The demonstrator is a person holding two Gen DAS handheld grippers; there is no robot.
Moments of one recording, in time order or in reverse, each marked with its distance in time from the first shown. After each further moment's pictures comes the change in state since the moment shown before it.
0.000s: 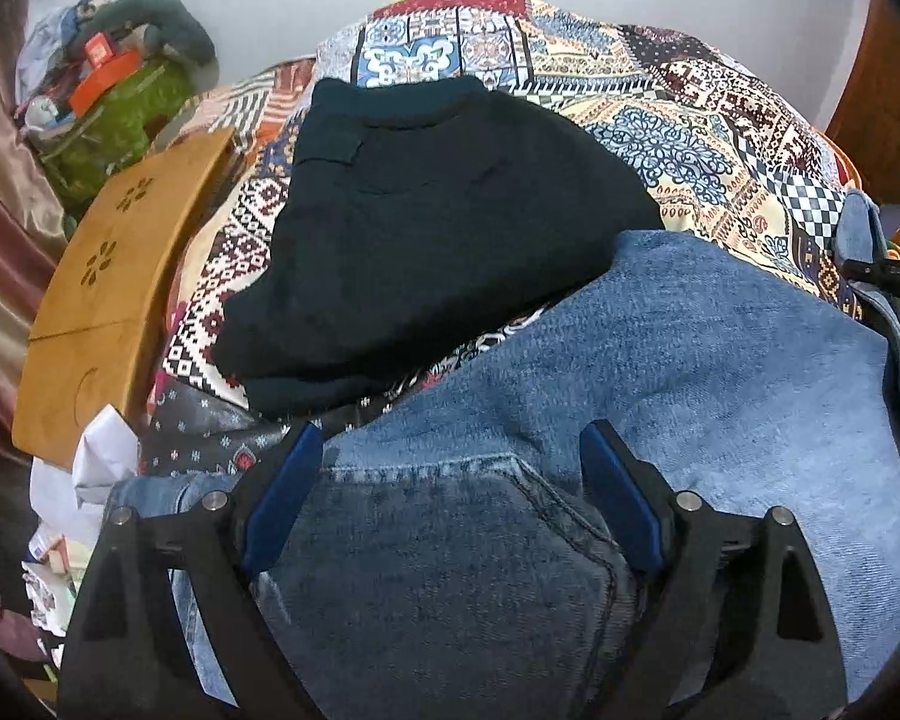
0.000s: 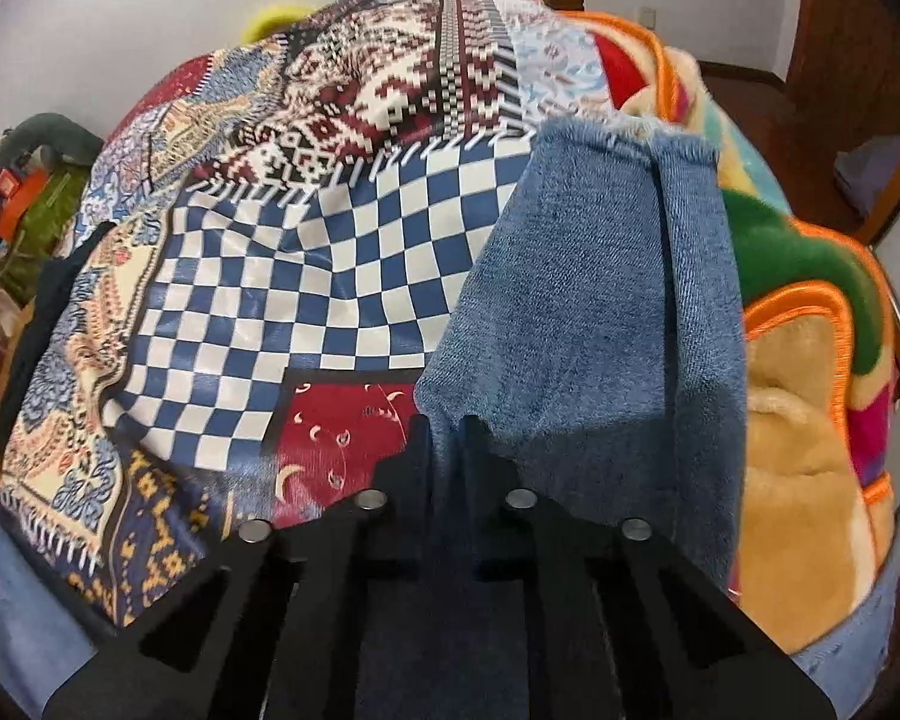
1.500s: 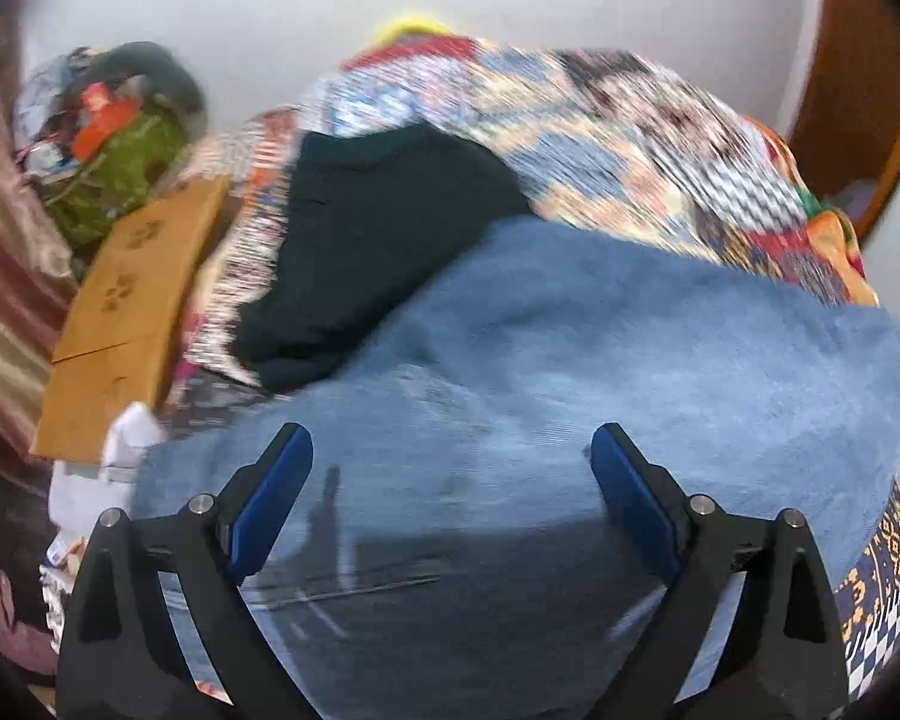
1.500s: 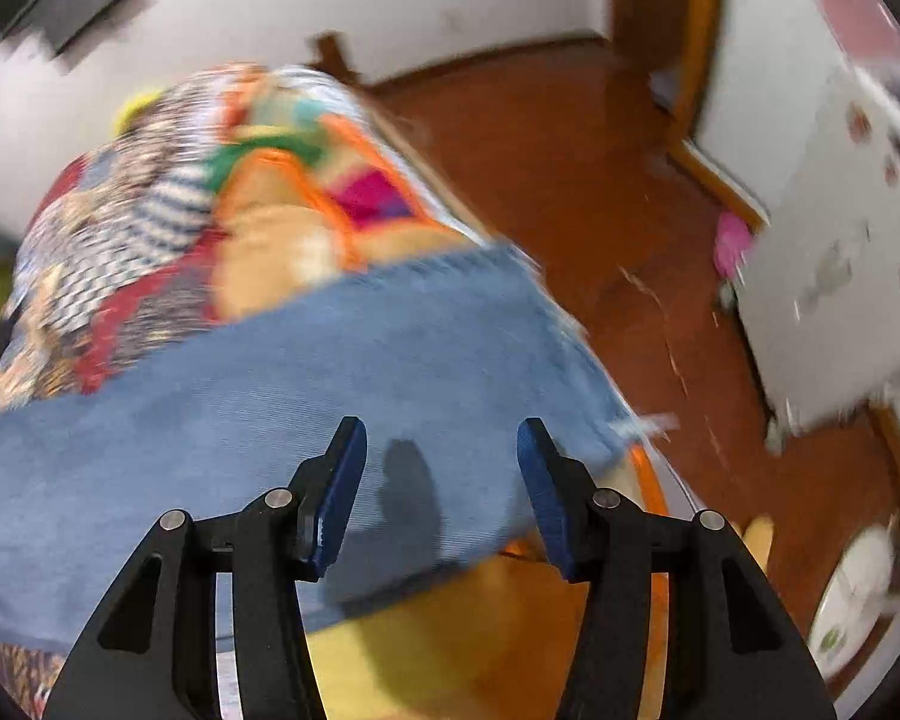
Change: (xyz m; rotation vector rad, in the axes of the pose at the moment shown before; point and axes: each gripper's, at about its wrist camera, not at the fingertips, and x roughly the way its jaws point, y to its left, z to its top) left arm -0.078 -0.026 -0.038 0.046 -0.116 0.020; right arm -0.148 -0.142 -0.125 0.219 -0.094 -0.191
